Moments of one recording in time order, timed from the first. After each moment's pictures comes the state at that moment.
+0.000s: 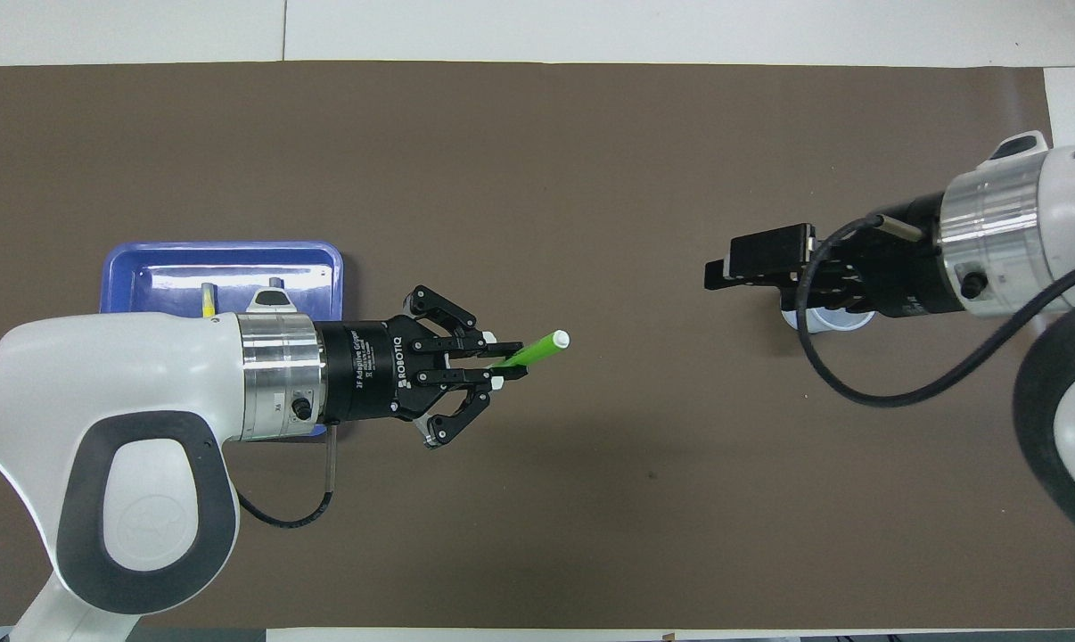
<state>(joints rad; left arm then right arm) -0.33 -0.23 -0.21 -2.19 -1.21 2.27 -1.70 0.05 -0.10 0.18 -1.82 0.68 1.85 0.24</state>
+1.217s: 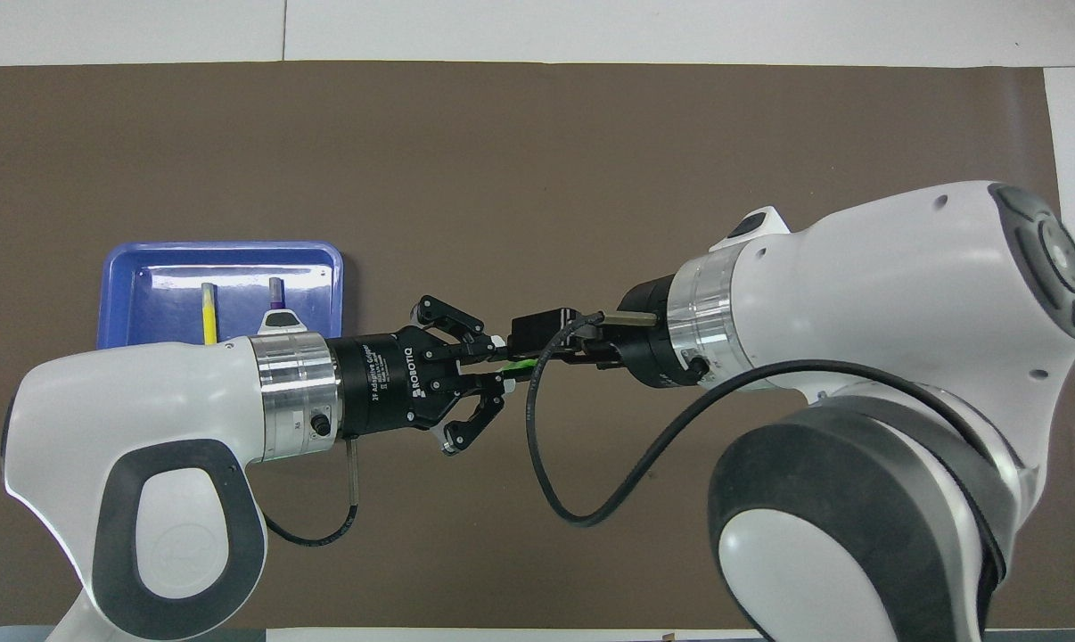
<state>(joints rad) -0.36 -0.23 -0.20 -2.19 -1.21 2.30 -1.70 0.05 -0.05 0.41 -1.80 0.61 1.95 0.34</state>
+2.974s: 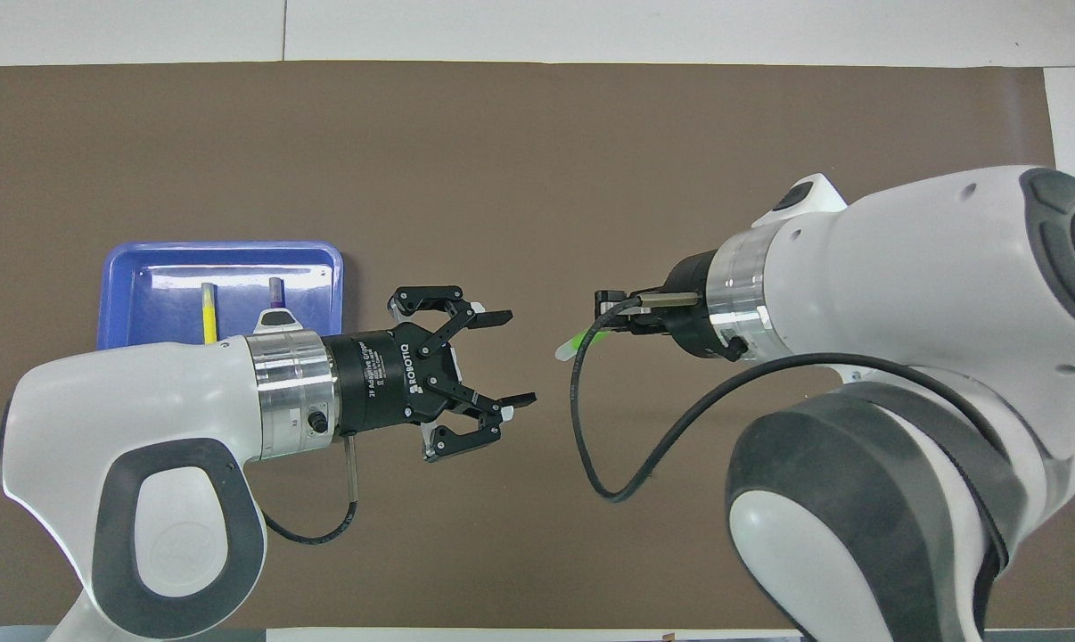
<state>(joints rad) -0.36 -0.23 -0.20 -2.20 -1.21 2.32 -1.70 0.04 -0.05 0.36 -1.81 0.39 1.95 0.27</state>
